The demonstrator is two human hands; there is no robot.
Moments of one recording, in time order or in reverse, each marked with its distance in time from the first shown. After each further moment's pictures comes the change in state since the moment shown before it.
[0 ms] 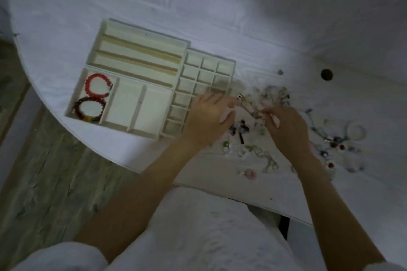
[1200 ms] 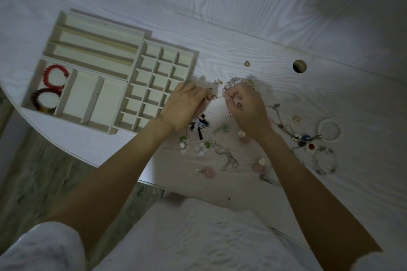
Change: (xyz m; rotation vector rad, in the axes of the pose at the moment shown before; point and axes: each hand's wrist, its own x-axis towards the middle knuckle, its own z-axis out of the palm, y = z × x) left_hand 0.032 0.001 0.078 0.328 -0.205 0.179; right_hand 0.037 0.051 0.007 0.449 -0.132 -0.042
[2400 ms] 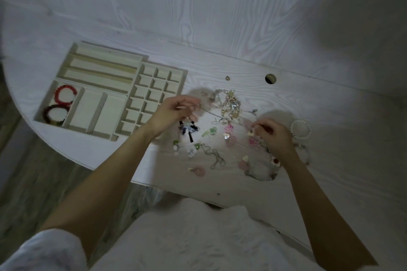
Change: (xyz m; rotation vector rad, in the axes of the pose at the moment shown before) left_hand -0.006 0.032 -0.067 -1.164 -0.116 -0.649; right_hand -0.080 0.036 -0.075 0.195 0.066 0.271
